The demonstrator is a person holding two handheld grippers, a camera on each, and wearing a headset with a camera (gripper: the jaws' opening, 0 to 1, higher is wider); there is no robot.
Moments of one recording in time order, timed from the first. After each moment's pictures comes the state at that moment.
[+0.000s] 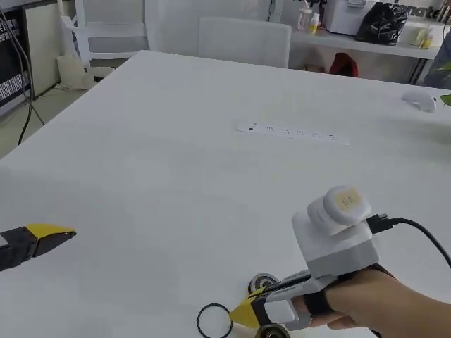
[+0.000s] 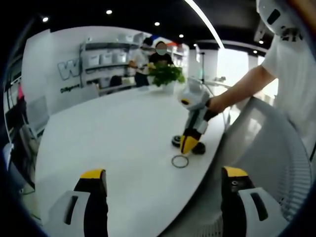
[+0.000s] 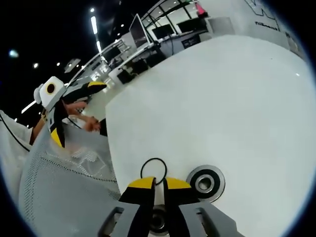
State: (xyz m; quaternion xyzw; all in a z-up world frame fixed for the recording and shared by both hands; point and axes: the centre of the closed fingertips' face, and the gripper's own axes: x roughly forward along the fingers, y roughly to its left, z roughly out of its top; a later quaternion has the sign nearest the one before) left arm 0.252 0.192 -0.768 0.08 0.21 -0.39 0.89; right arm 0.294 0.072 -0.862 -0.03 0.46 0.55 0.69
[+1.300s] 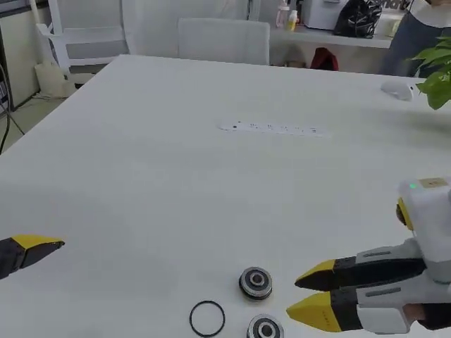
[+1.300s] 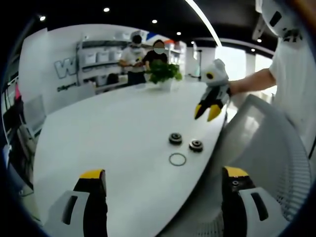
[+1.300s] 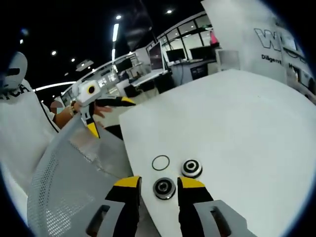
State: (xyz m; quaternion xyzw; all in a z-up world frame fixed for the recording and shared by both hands) left arm 0.248 0.185 -0.769 0.09 0.23 -0.41 0.88; right arm 0.272 0.002 -0.790 -0.05 0.34 0.57 0.74
